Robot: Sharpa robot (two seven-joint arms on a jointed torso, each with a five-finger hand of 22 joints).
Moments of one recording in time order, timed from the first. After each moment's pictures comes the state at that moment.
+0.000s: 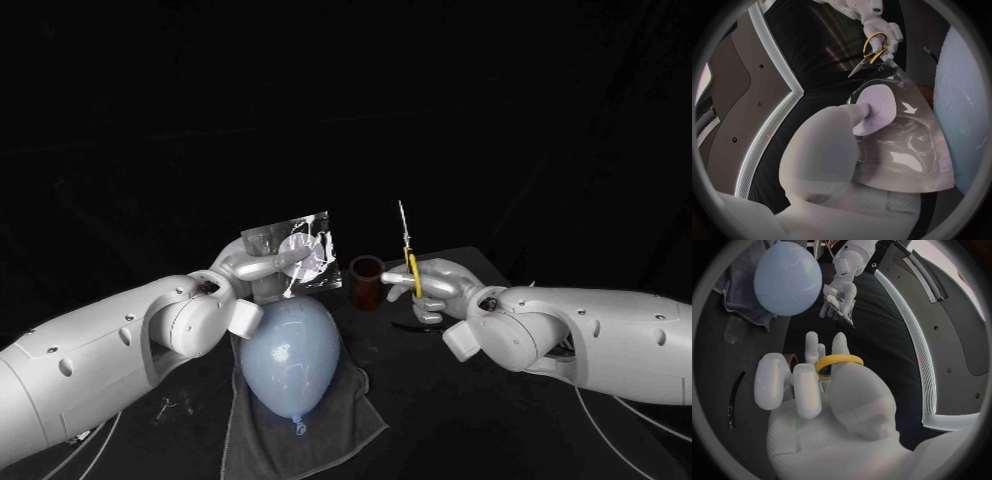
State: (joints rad) left arm 1.24 -0.52 -0.02 1.24 -0.15 -0.06 0.20; left_hand 1.51 -0.08 0.66 0.14 0.05 0.91 0.20 0.39 0.31 1.14 0.15 0.06 0.06 1.07 0.12 0.13 0.22 0.17 0.95 0.25 0.13 0.07; right arm 1.16 -1.13 -0.13 1.71 -0.14 -0.36 0.23; right_hand 1.31 0.30 -0.35 -0.18 0.05 0.77 0.12 0.49 0.63 1.13 0.09 0.45 0.49 1.47 -0.04 1.44 1.17 0.06 1.39 0.06 1.29 1.31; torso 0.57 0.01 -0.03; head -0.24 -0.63
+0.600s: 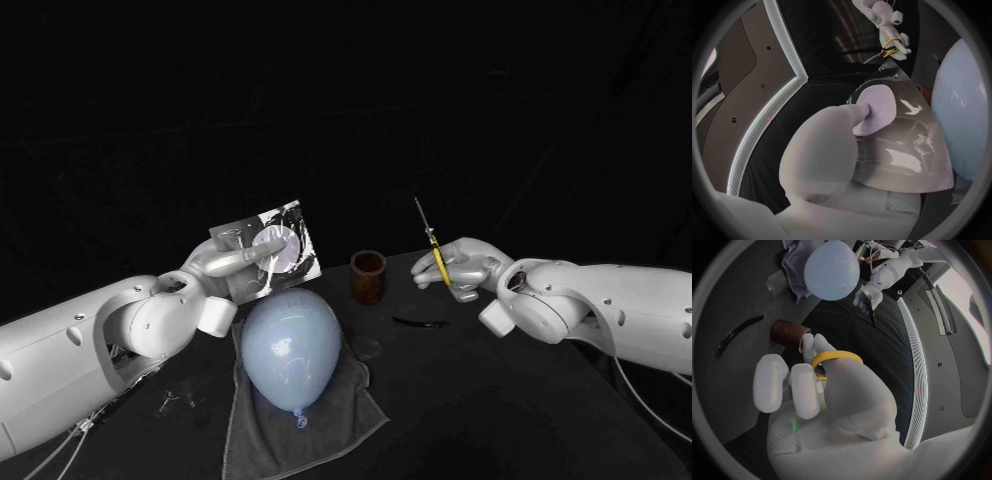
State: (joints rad) left arm 1.24 -0.64 -0.02 1.33 0.00 -0.02 0.19; left_hand 1.51 -0.08 0.66 0.14 0.05 0.91 0.20 0.39 0.31 1.14 0.15 0.06 0.06 1.07 0.12 0.13 0.22 0.17 0.95 0.25 0.13 0.07; right arm 1.22 -1.19 -0.15 1.59 -0.50 -0.30 0.12; right_hand 1.43 0.20 0.16 -0.19 0.07 0.90 0.15 0.30 0.55 1.13 0.10 0.30 0.42 1.46 -0.02 1.44 1.19 0.06 1.40 0.08 1.32 1.31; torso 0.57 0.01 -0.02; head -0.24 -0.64
